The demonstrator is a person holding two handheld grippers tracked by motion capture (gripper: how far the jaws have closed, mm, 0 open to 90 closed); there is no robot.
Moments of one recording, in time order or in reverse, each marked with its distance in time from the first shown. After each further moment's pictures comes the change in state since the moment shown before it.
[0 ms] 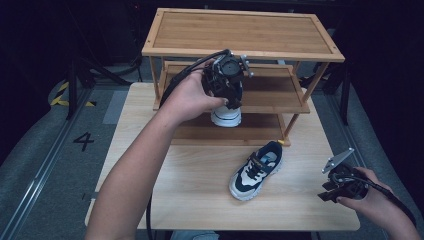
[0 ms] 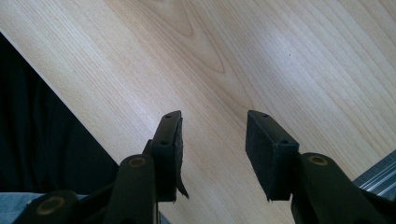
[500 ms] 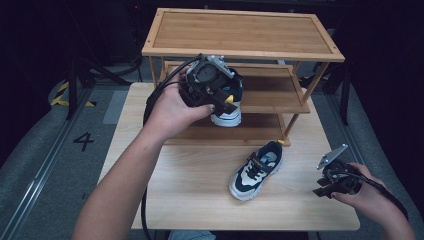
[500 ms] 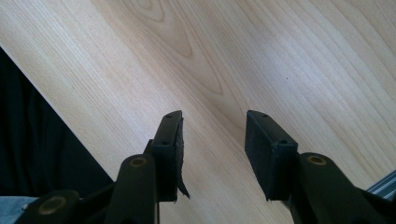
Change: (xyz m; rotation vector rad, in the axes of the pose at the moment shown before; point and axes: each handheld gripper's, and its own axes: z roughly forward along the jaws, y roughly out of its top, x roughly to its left) left arm -0.030 -0.044 -0.038 -0.242 -0.082 -0.150; right arm -0.002 0.015 0.004 -0.008 0.000 -0.031
